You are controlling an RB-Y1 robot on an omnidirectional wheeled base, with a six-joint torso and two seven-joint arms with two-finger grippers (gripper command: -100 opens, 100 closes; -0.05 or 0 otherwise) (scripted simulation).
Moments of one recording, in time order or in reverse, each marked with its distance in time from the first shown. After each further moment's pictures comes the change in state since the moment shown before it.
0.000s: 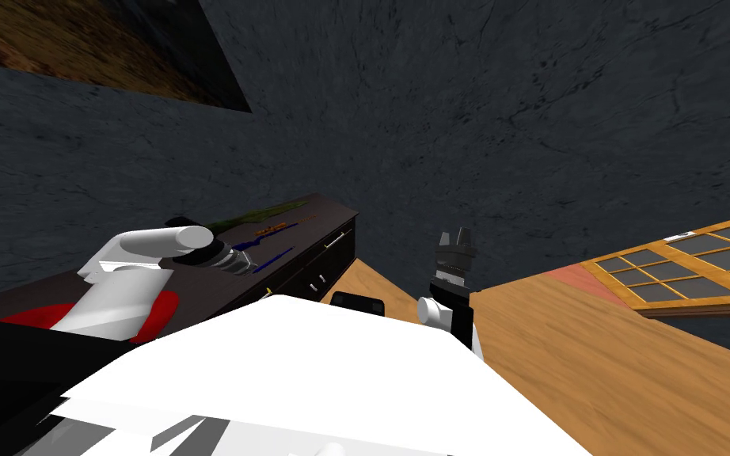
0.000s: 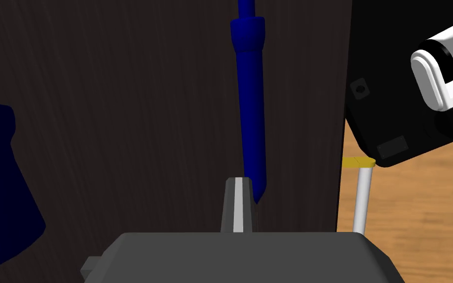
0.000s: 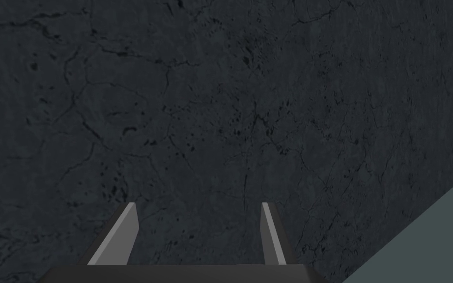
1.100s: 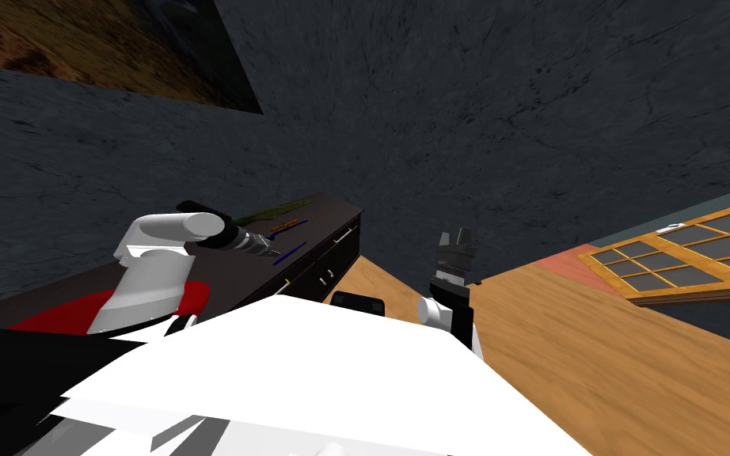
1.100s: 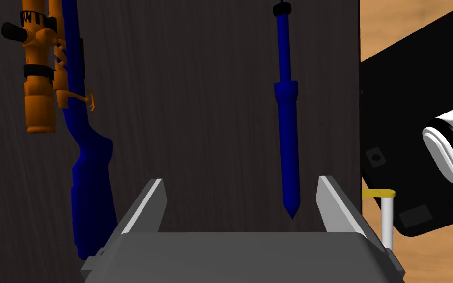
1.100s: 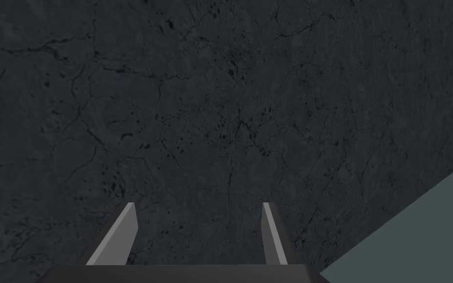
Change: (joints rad) left arm -0.150 -0.049 -0.014 -0.131 0.009 -0.011 0.123; right arm 0.000 0.000 0.000 0.000 0.000 0.000 0.000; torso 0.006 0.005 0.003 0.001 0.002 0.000
